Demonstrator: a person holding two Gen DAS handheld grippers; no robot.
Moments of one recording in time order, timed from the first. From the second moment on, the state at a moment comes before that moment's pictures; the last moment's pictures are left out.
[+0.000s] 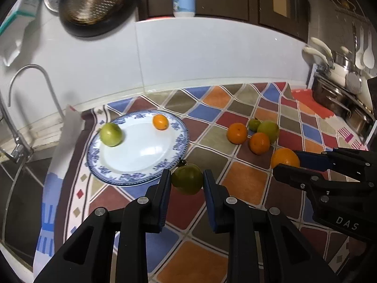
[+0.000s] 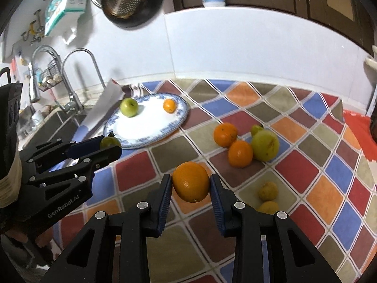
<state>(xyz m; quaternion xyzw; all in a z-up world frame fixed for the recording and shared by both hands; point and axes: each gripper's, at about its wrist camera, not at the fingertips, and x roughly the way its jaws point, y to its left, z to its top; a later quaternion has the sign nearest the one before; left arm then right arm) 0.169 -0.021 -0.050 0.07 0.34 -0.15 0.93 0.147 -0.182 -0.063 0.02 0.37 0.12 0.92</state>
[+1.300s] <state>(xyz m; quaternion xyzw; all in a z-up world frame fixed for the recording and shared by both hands) 0.246 0.065 -0.042 0.05 0.32 -0.10 0.94 0.259 -0.091 -0.034 0.01 0.33 0.18 0.93</state>
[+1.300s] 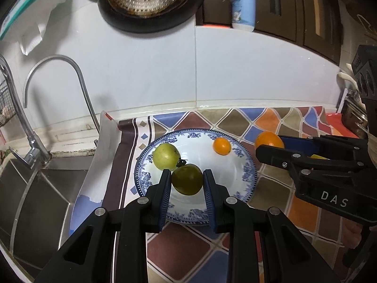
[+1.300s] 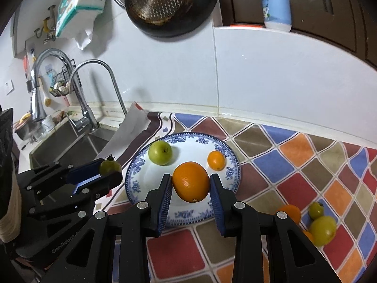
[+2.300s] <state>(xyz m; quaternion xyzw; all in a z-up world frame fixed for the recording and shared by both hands) 0.323 0.071 -0.109 0.05 0.39 -0.09 0.91 0.341 -0.072 -0.100 0.00 0.41 0.17 0.90</state>
